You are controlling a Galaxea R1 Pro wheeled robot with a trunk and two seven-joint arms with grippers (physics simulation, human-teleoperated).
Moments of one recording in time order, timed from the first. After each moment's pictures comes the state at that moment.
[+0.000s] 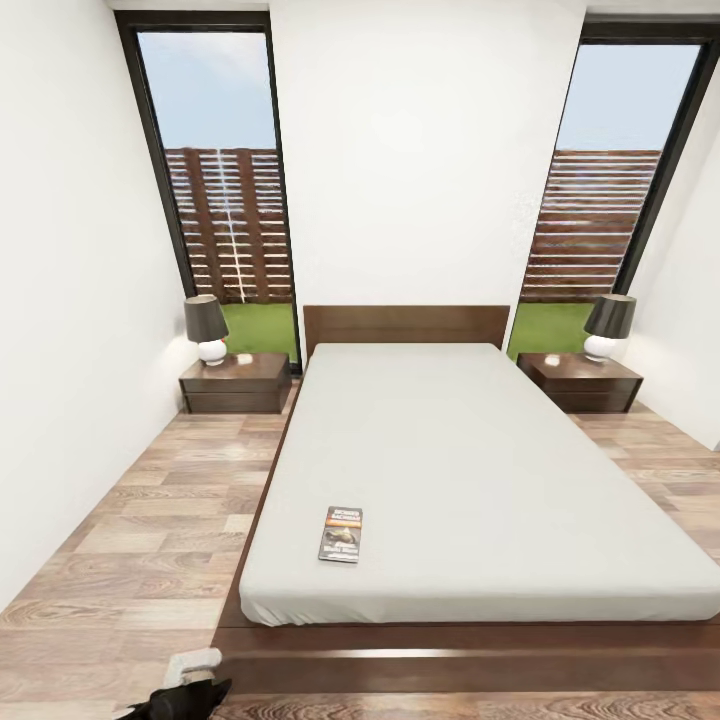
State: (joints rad) left arm -0.41 0.16 -0.01 -0.26 0.21 0.03 -0.26; right arm -0.31 -0.09 -0.07 0.02 -0.31 -0.06 0.20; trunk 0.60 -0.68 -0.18
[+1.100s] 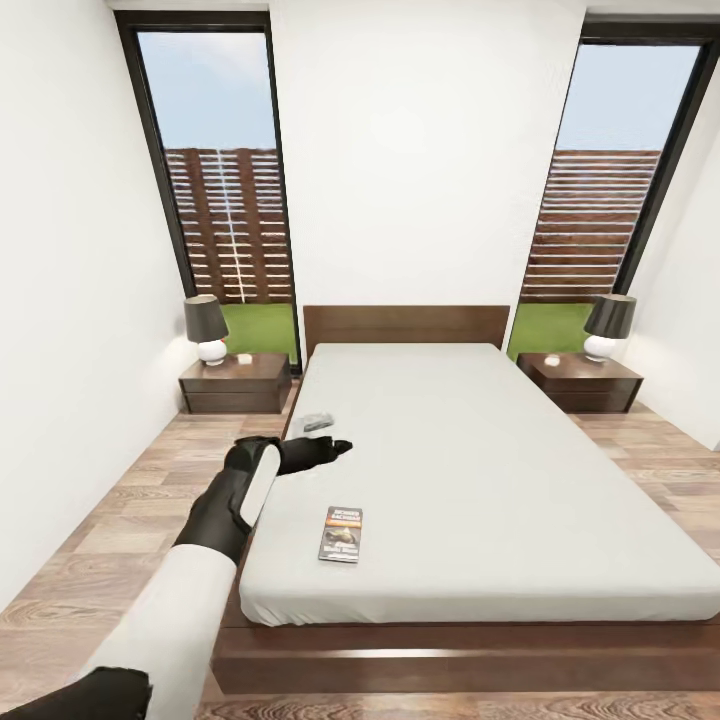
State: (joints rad) left arm -0.83 -0.17 0.00 -0.96 0.25 0.81 -0.14; right arm -0.31 -0.09 -0.07 0.02 -0.31 -0.06 0.20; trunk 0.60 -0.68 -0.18
